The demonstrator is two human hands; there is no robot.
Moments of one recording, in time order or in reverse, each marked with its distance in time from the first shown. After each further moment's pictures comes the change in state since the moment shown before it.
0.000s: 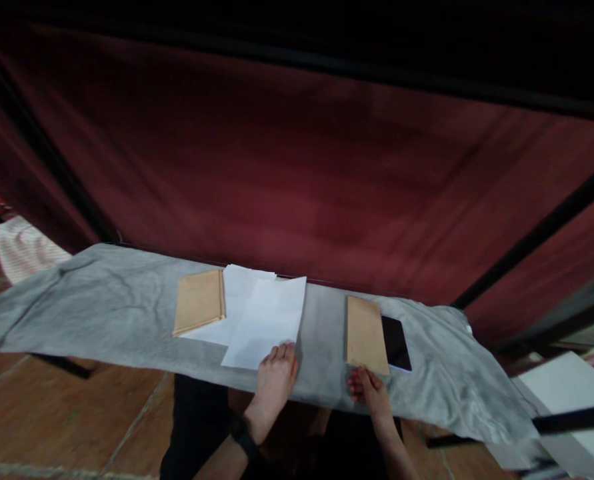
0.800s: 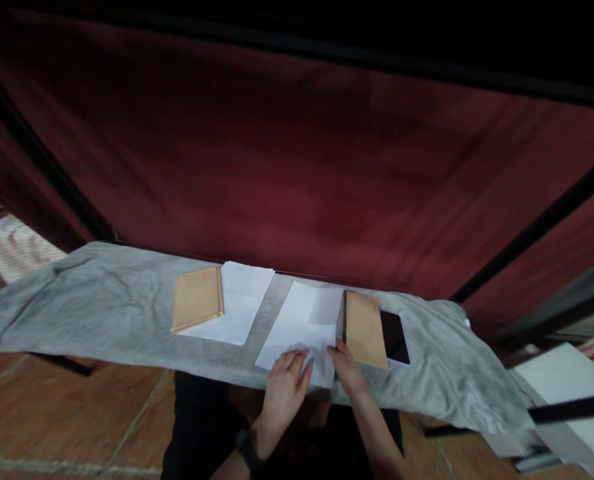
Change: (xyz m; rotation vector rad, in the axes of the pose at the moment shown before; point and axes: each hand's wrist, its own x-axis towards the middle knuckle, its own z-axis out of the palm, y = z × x) left_hand -0.023 0.016 0.025 -0.341 0.158 0.110; right_hand 0.018 -0.034 0.078 -0.076 -0.240 -0.137
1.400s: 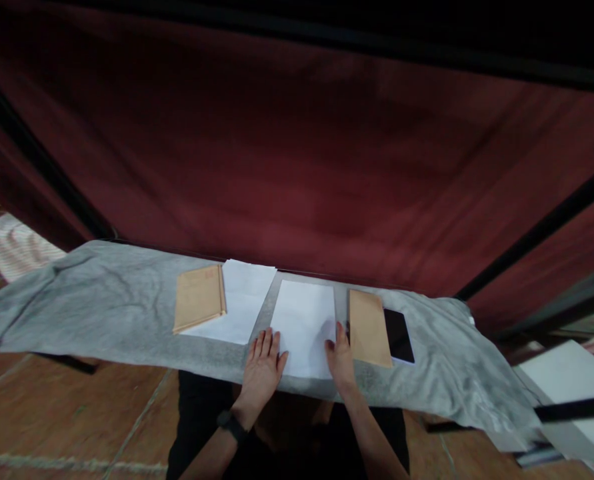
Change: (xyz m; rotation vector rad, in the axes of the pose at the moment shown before) left_hand 0.006 -0.083 0.007 0.403 -0.019 -0.087; right_hand 0.012 0.027 0.018 -0.458 0.274 -0.182
